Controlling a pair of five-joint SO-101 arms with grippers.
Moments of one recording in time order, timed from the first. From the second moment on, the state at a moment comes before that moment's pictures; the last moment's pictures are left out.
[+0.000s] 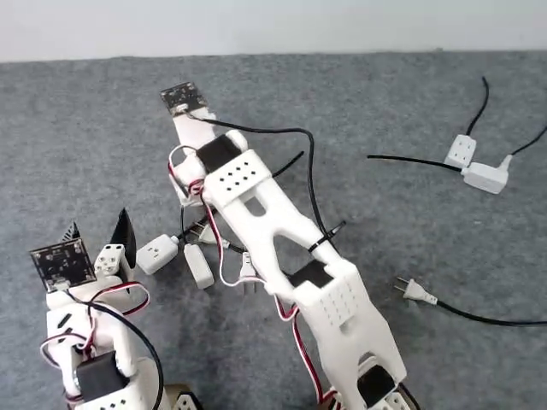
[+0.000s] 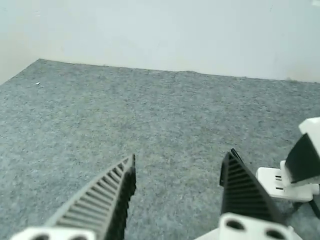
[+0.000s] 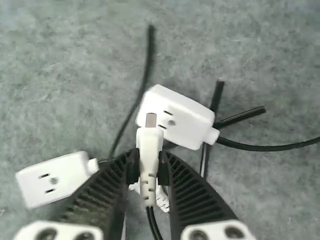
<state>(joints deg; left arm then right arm) -25.1 -103.3 88.8 46.1 4.4 -40.8 44.5 -49.2 80.8 -12.4</state>
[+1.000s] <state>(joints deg) -25.1 -103.3 88.8 46.0 4.4 -39.8 51.5 -55.4 83.2 -12.7</state>
